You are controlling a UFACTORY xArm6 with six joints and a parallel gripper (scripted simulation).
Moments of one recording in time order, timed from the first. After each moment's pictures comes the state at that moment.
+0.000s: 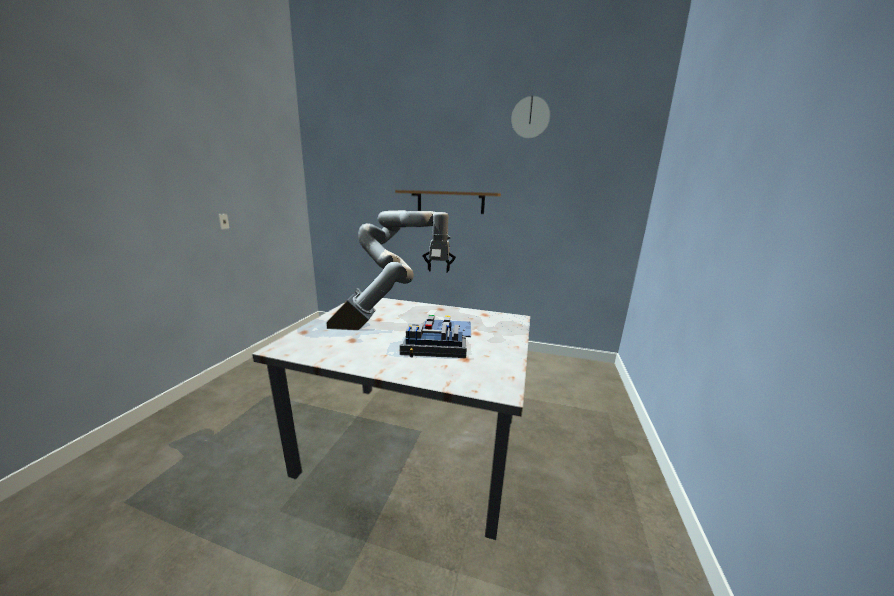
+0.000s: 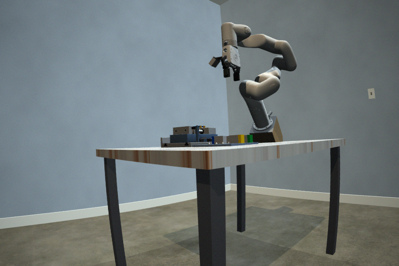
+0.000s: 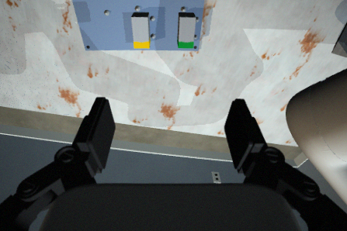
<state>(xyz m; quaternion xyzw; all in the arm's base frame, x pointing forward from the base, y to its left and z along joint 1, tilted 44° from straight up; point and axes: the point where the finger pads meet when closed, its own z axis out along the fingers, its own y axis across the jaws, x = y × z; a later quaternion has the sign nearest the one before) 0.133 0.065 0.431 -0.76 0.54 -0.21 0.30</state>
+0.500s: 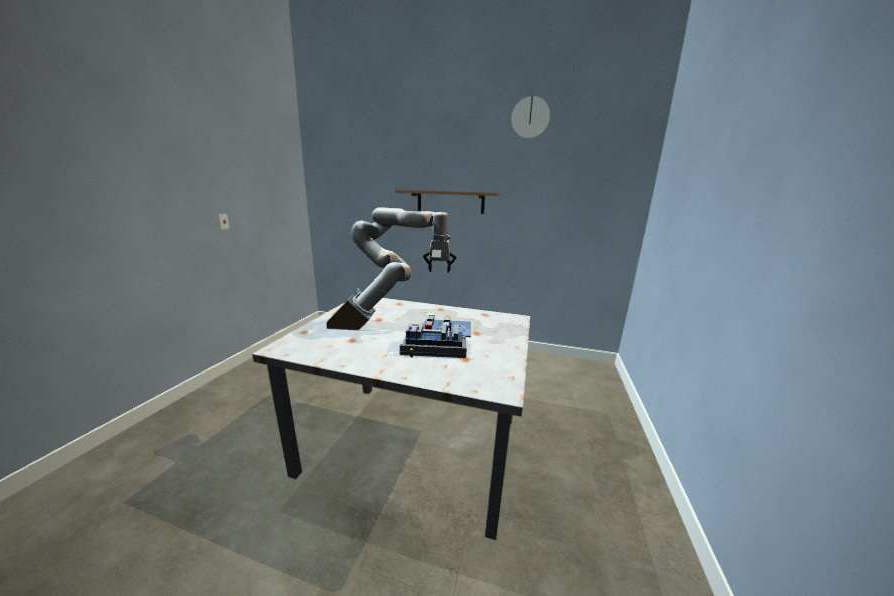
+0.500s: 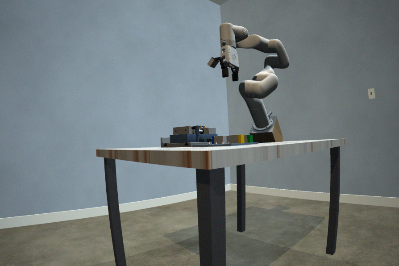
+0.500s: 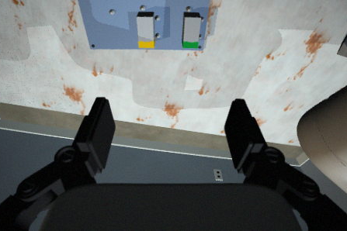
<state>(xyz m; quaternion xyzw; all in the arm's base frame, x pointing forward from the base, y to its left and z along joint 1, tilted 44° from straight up) 0.138 0.061 0.434 -0.76 0.54 -0.21 0.31</state>
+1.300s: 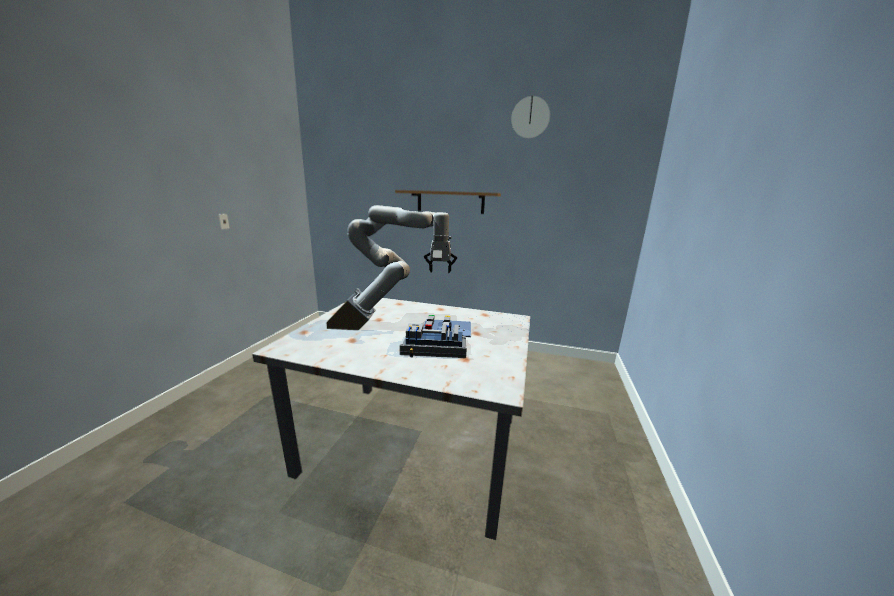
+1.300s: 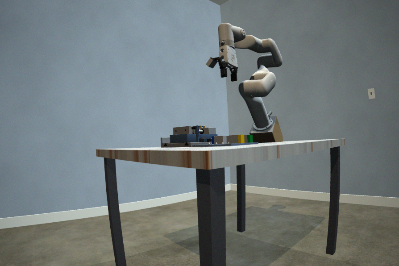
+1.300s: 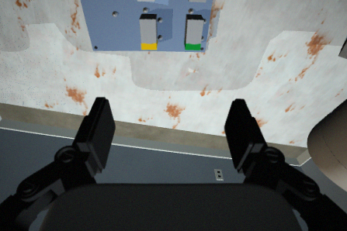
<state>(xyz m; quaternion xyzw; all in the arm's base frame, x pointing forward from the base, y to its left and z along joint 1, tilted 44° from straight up) 0.143 0.058 0.437 -0.76 0.54 -0.21 0.31</state>
